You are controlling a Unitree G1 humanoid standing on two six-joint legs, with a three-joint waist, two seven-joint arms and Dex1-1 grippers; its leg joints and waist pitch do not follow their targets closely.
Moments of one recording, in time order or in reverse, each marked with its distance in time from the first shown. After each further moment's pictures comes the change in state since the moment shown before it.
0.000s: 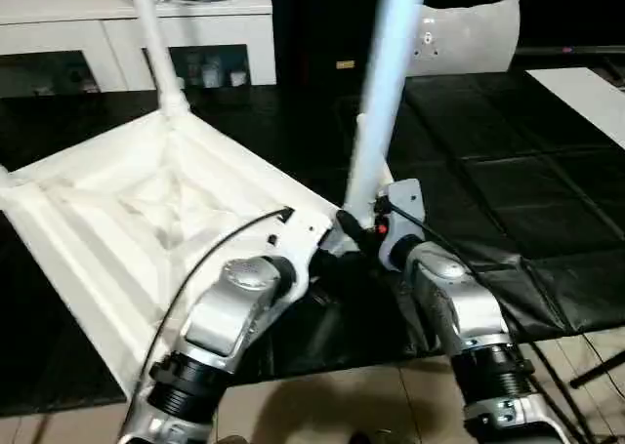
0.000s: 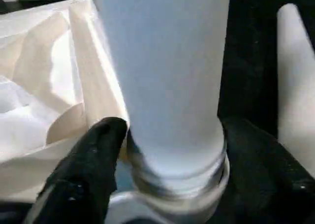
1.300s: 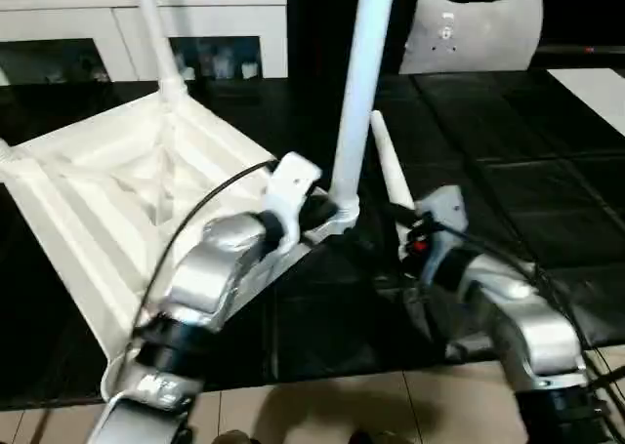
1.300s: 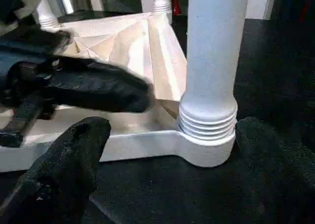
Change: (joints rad) left arm -0.059 0.154 0.085 0.016 -0.073 -0.191 -0.097; right arm 0.190 -0.213 0.024 -0.389 0.152 0.084 0.254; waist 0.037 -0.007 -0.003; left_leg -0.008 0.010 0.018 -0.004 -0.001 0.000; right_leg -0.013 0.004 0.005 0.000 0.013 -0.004
